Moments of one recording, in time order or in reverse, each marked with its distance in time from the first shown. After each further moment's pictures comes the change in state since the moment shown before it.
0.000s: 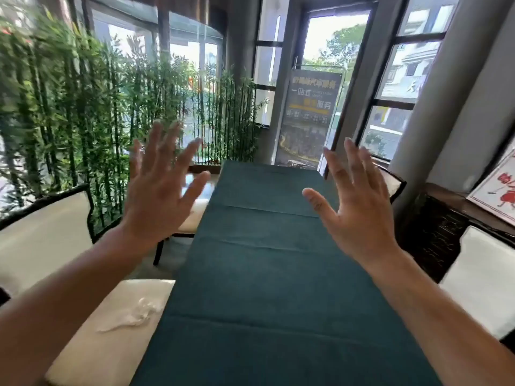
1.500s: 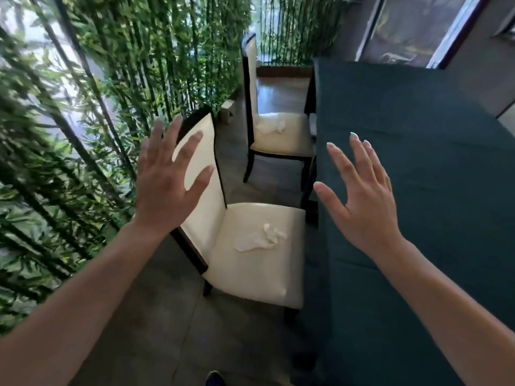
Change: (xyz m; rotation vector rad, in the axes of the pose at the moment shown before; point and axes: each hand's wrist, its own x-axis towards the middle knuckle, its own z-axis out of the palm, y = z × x) left_hand -0.192 -0.455 0.006 0.052 -0.304 -0.220; right_hand 0.025 -0.393 0.310 0.259 -0.278 -0.004
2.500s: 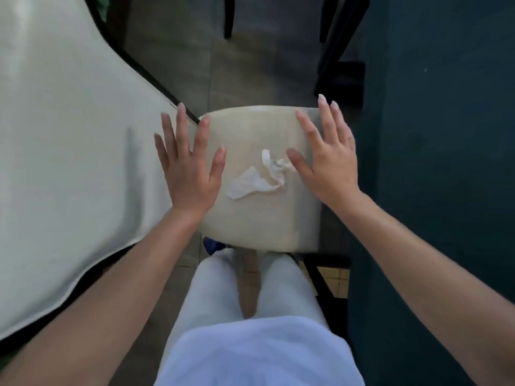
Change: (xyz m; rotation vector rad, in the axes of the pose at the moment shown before) left_hand -0.021 -0.041 0.418 -0.037 -0.568 -0.272; right_hand 0.089 0.165 0.396 0.064 -0.483 0.233
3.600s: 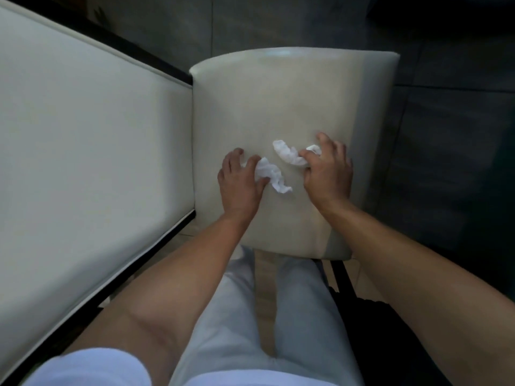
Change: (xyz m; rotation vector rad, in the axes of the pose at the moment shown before) left_hand -0.050 -0.033 0.243 -0.060 -0.561 -0.280; right_hand 0.012 0.057 0.251 0.004 -0.273 0.201
